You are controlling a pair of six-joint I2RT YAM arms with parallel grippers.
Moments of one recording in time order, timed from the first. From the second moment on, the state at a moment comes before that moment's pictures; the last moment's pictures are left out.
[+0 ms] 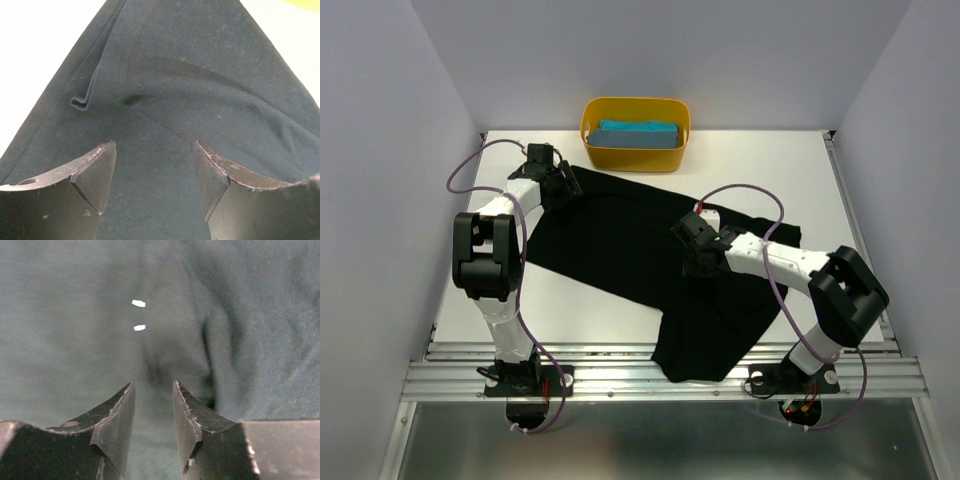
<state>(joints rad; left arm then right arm) -0.09 1.89 1.35 -0.34 0.08 -0.52 0.76 1.59 1.03 -0.57 0.33 0.75</state>
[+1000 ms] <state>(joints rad) -0.09 1.89 1.35 -0.34 0.08 -0.52 0.76 1.68 1.01 -0.60 0.37 0.76</state>
